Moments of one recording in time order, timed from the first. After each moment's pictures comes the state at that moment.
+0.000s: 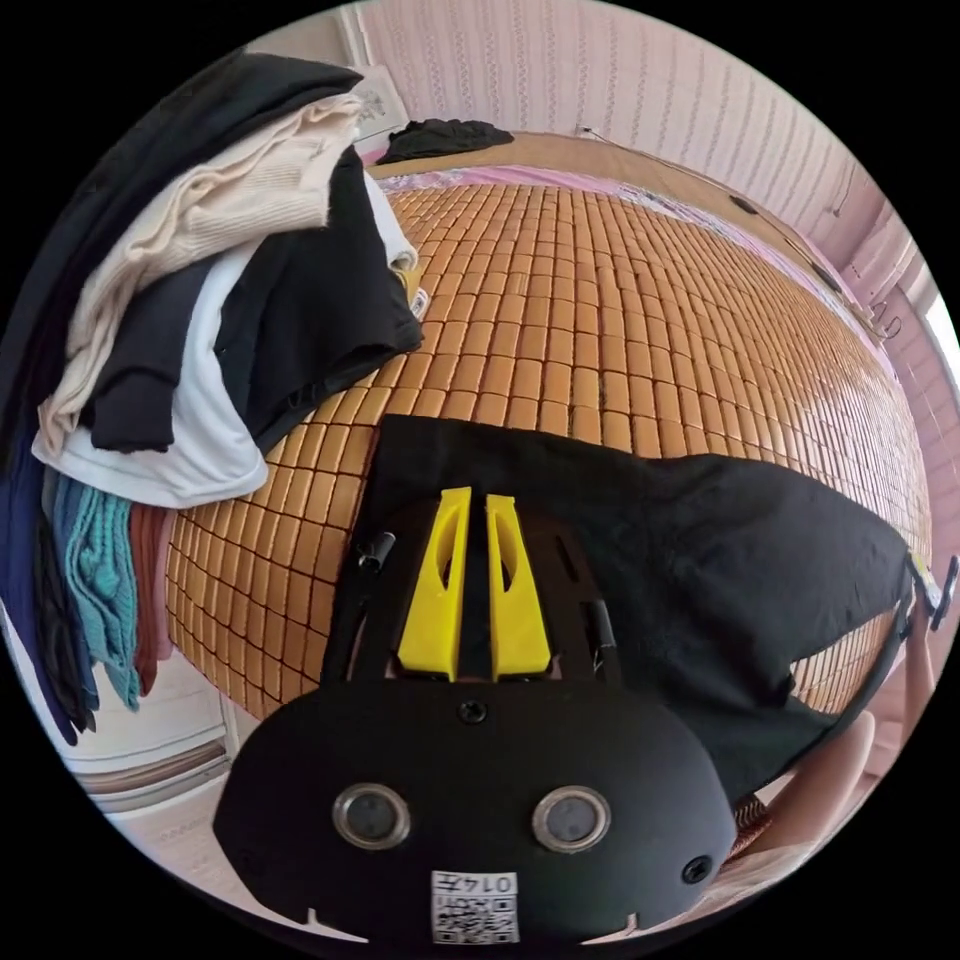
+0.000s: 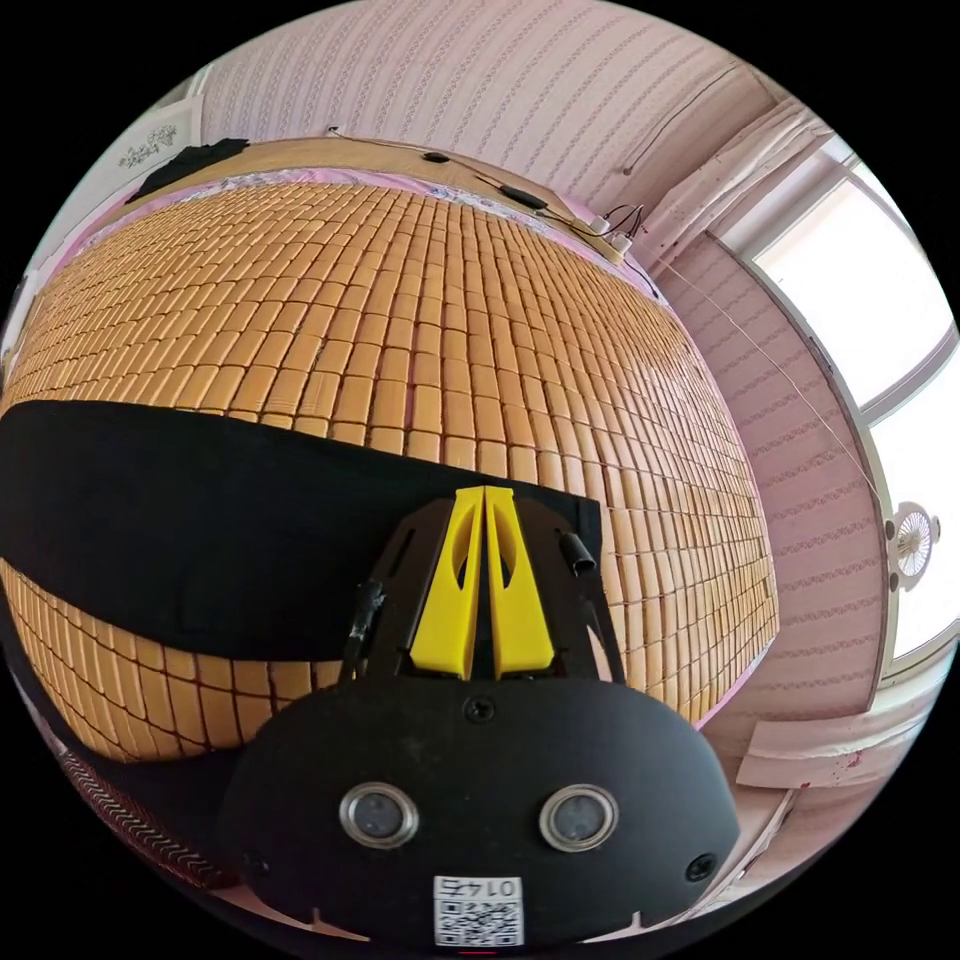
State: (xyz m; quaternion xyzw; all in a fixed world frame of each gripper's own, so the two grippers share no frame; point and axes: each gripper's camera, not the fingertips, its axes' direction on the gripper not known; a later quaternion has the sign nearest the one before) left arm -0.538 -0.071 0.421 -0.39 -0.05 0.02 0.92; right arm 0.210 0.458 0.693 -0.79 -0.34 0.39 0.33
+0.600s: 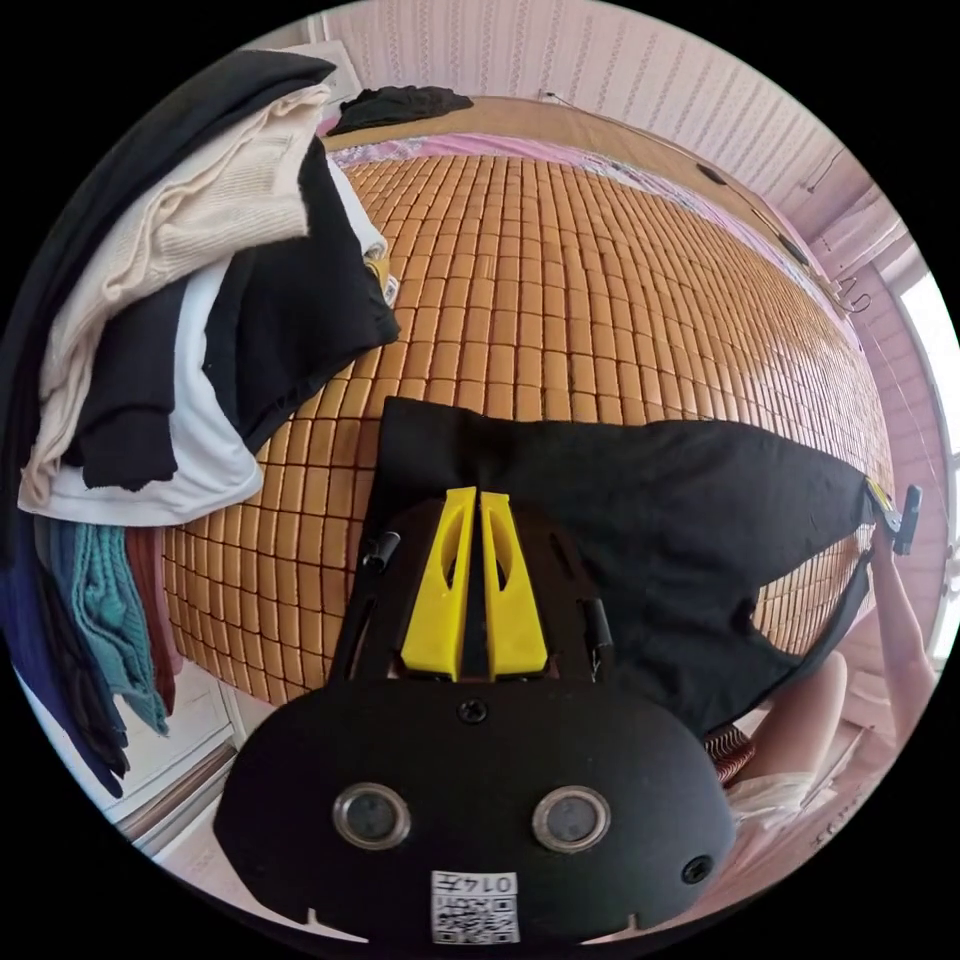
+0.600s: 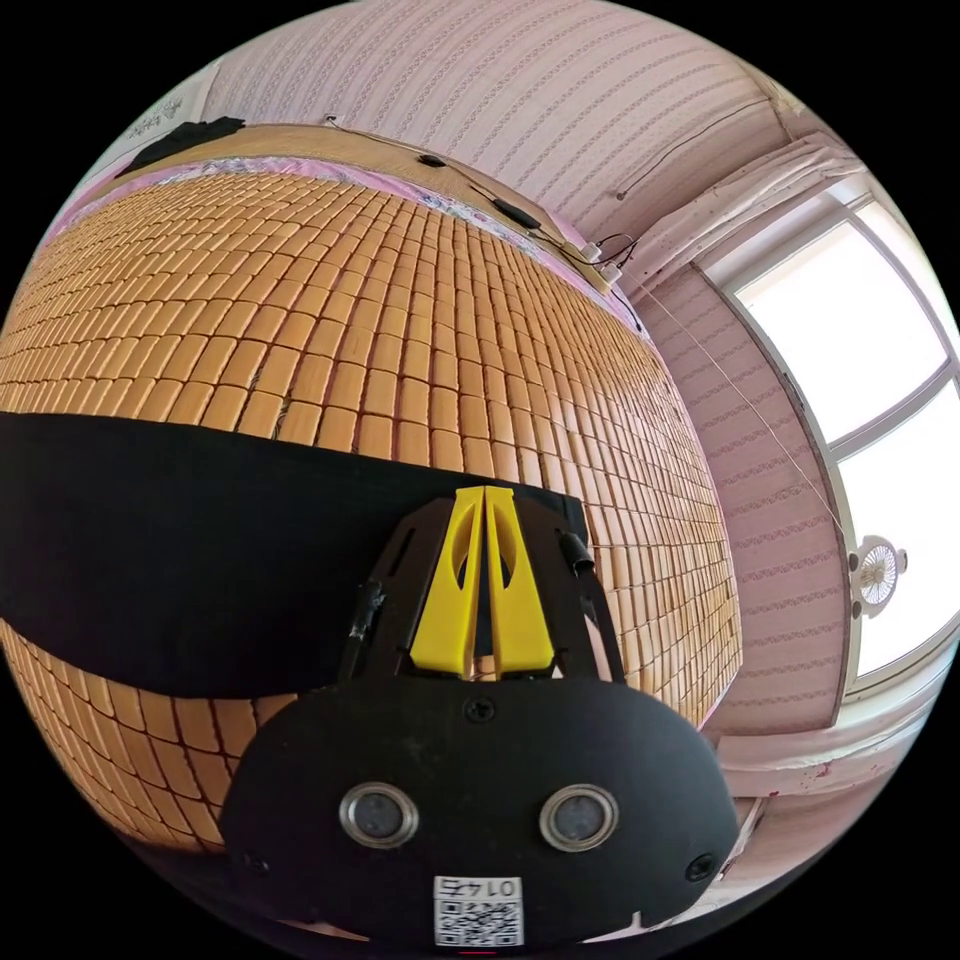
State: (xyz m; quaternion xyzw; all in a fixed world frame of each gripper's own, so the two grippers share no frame) left arm -0.533 -0.091 0.448 -0.45 0.02 0.01 0.89; right arm 0.232 0.505 0.724 -0.80 -0.33 0.34 0.36
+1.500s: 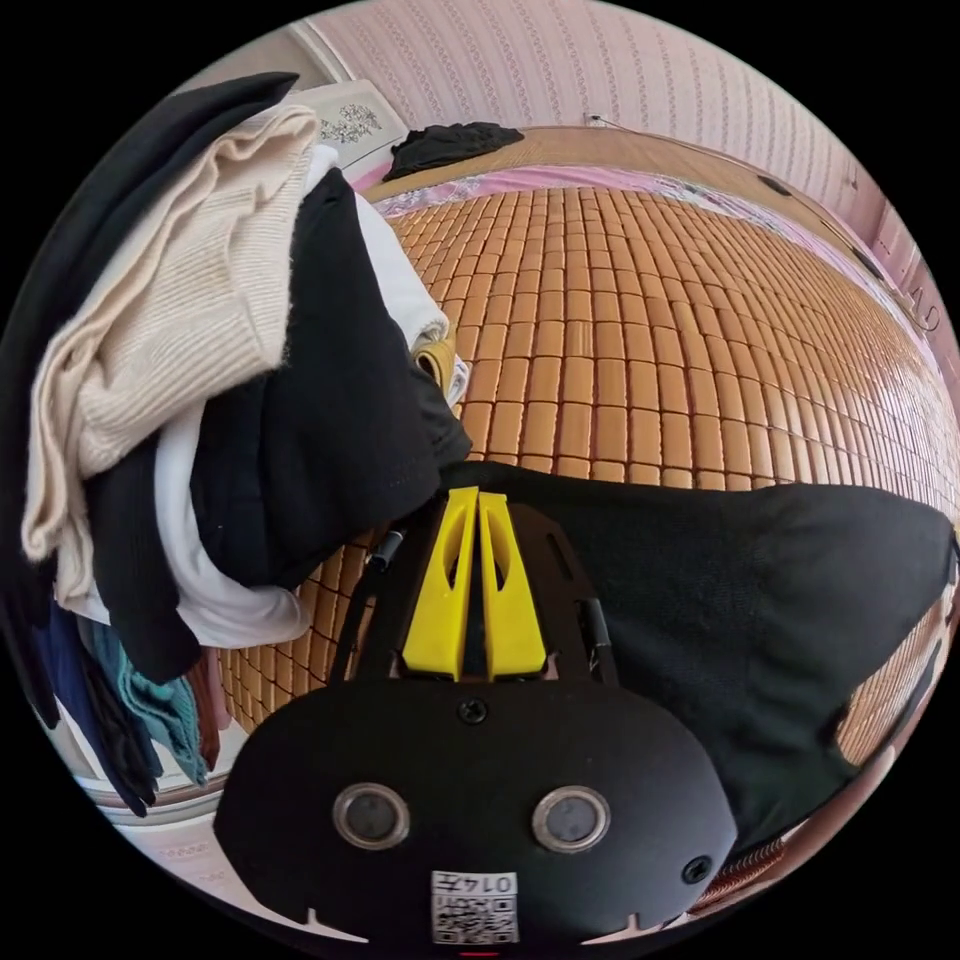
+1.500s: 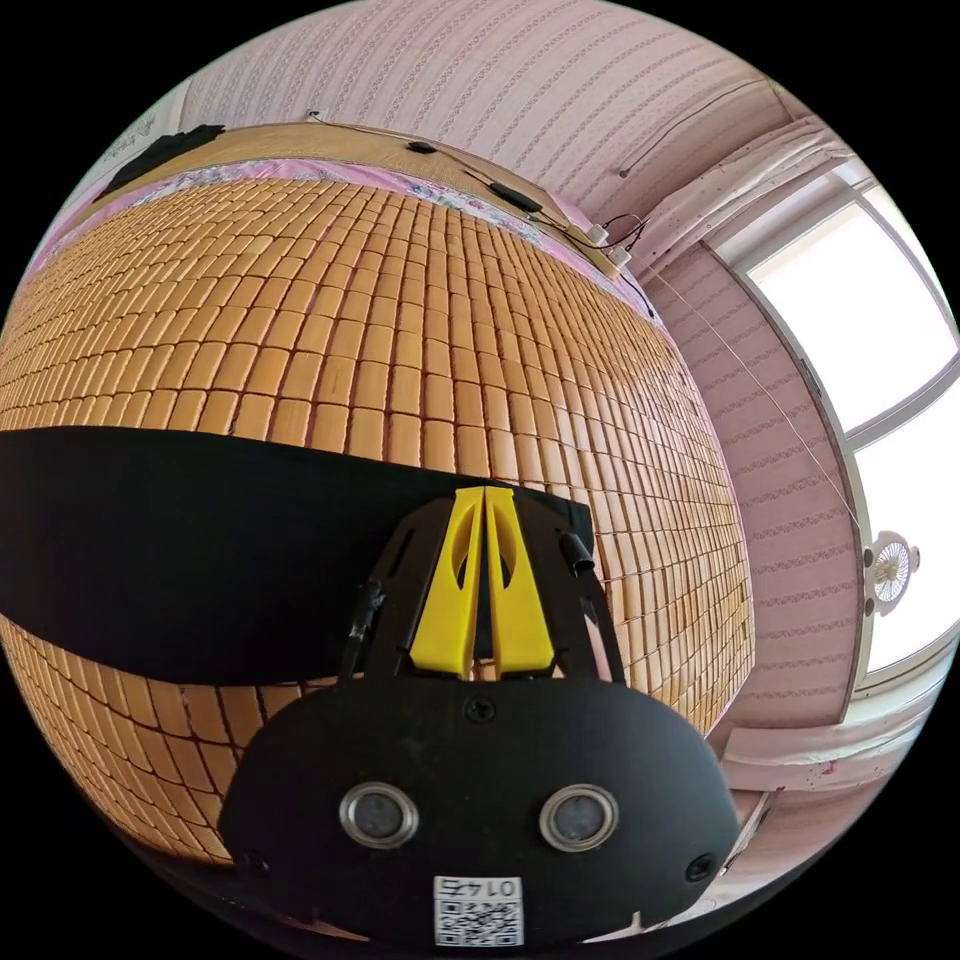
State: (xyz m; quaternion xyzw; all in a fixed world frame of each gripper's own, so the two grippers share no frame) left arm -0.519 -0.064 0.564 -0.39 -0.11 0.05 0.91; right arm 0.302 0.574 0.706 -0.81 -0.33 0.35 0.33
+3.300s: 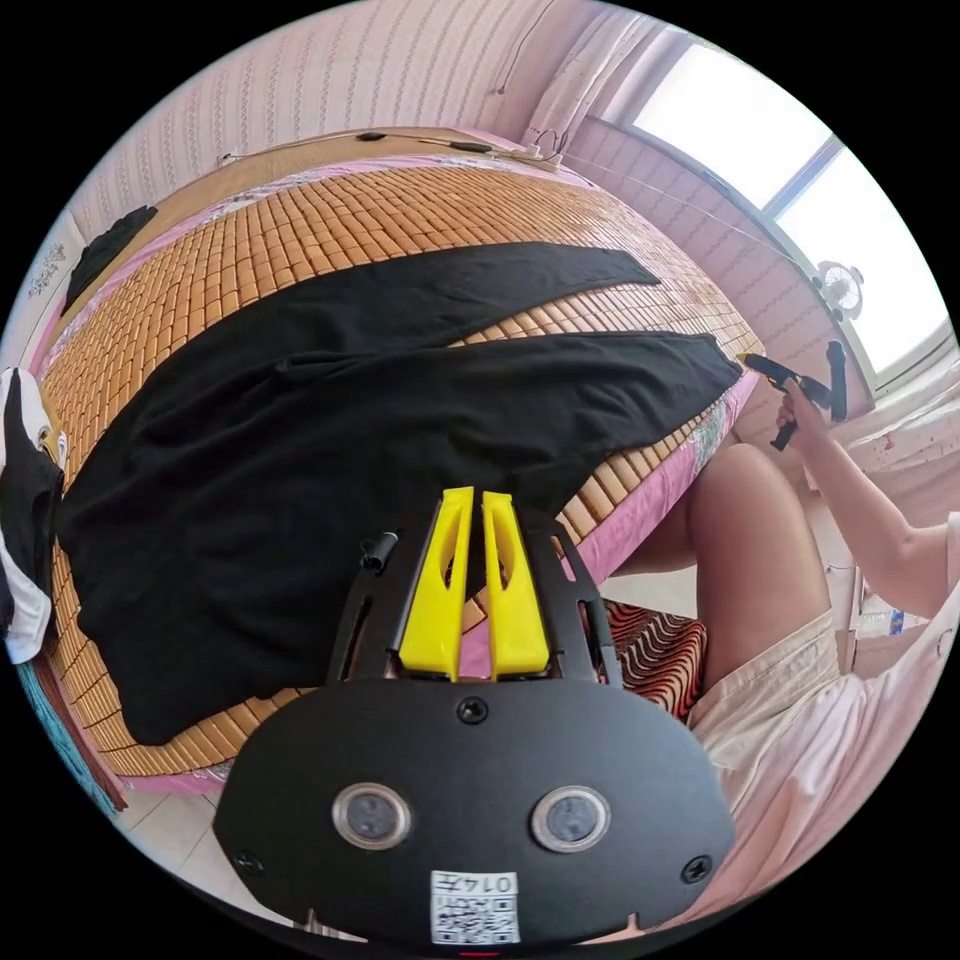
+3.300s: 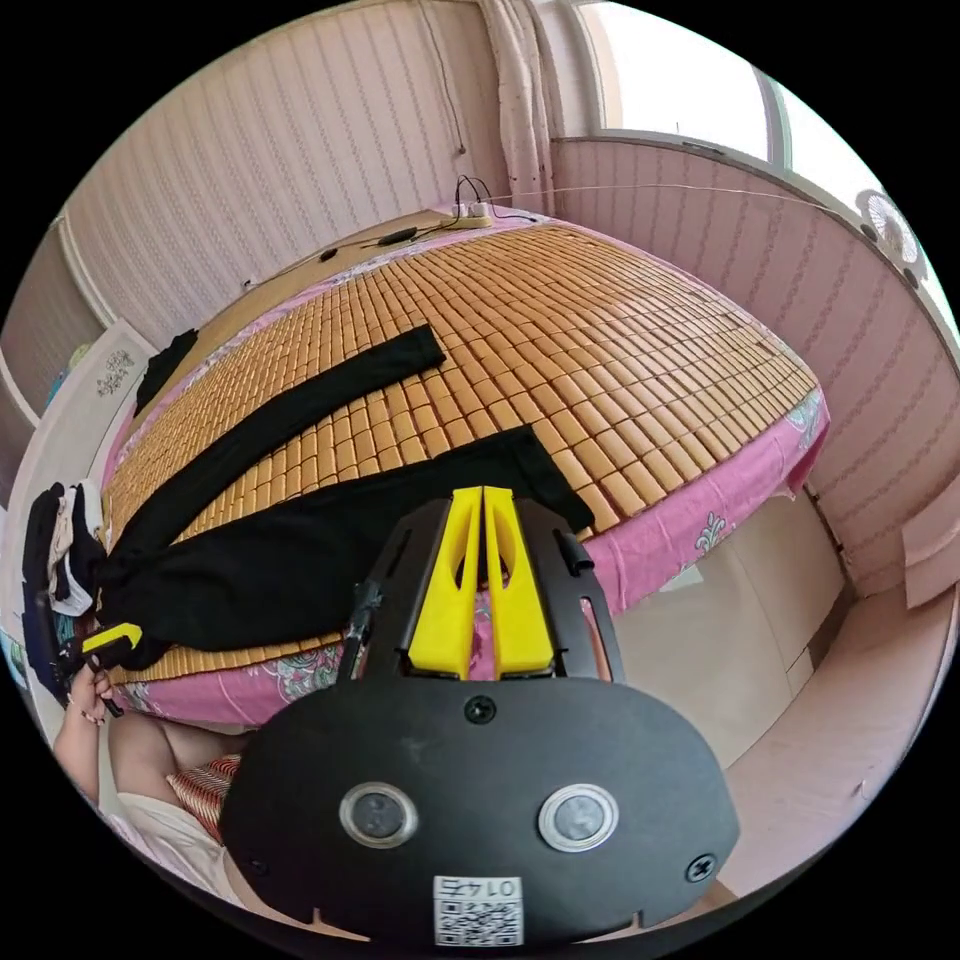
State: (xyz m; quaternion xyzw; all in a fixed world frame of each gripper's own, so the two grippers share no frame) left arm -0.340 0.102 0.340 -0.39 0.28 0.21 0.85; right arm 0.521 0.527 0.446 -0.77 -0.18 0.59 0.19
